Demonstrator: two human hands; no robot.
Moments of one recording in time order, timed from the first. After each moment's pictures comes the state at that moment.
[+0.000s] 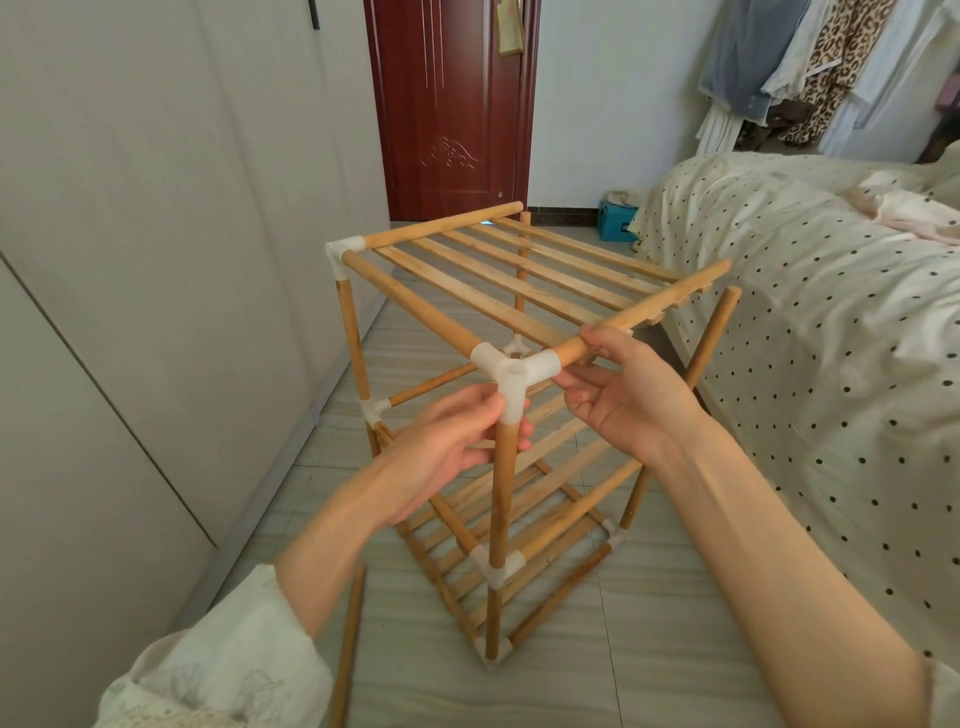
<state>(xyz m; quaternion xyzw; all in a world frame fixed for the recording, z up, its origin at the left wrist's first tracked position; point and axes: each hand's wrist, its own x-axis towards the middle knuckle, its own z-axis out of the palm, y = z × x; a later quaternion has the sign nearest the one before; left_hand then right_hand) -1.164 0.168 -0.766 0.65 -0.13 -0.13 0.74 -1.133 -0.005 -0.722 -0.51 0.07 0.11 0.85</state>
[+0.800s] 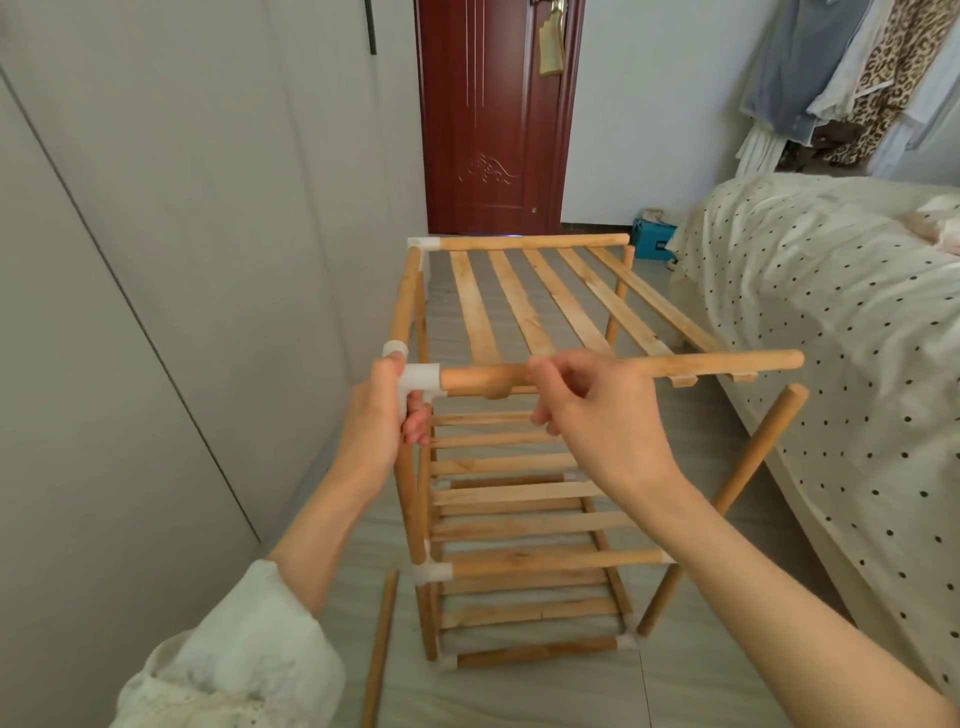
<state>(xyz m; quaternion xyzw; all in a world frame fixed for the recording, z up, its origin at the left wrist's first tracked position) -1.161 0.228 -0.756 0.69 0.09 0.16 0.69 -1.171 0.055 -0.719 -0.84 -0.17 -0.14 0.50</state>
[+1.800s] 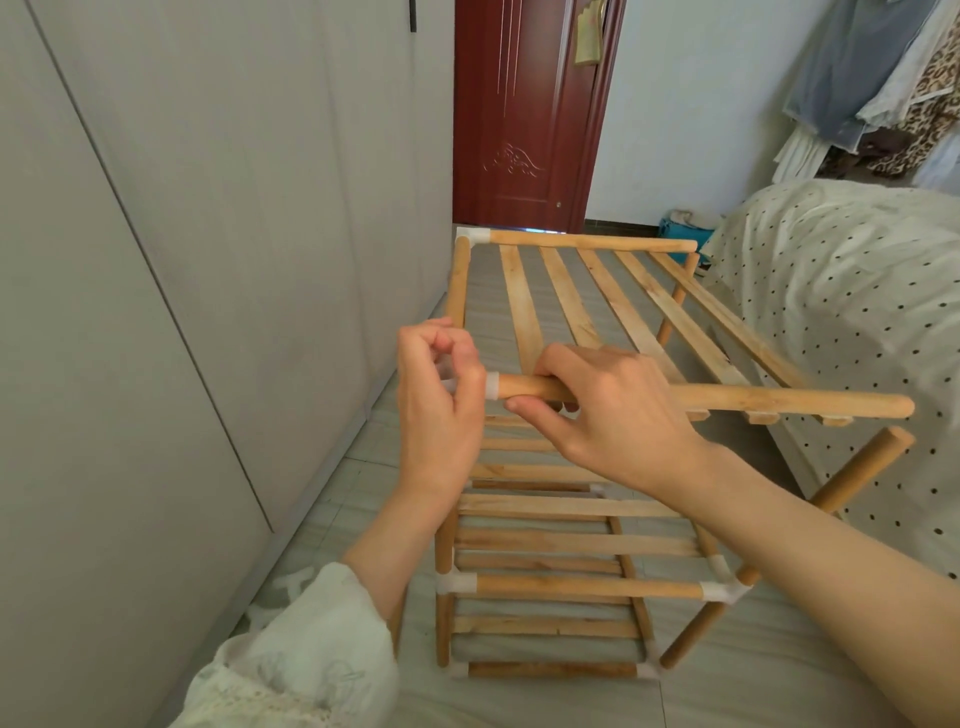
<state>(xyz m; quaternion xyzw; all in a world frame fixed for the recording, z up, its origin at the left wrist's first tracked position) -1.149 0.219 -0.766 0.69 -0.04 0.41 0.59 -1.121 0.079 -0.732 -0.83 -0.43 -0.33 0.17</state>
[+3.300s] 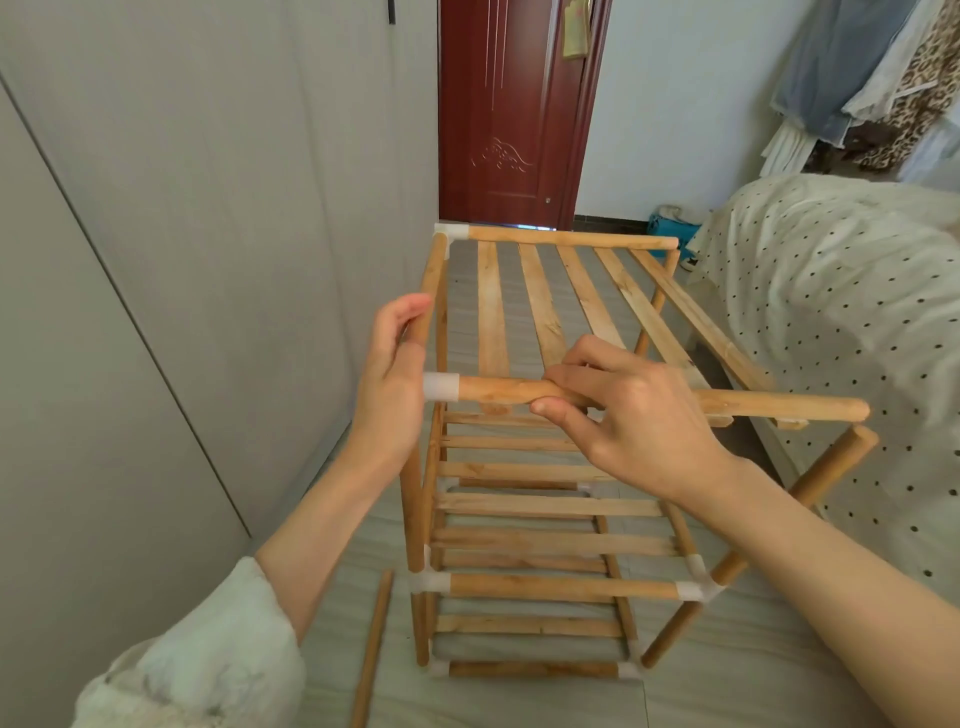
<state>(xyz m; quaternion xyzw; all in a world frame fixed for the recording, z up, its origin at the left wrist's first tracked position) -1.131 0.235 -0.752 0.71 -0.03 0.30 0.64 -1.113 0.038 -0.731 -0.84 -0.42 -0.29 0.18</state>
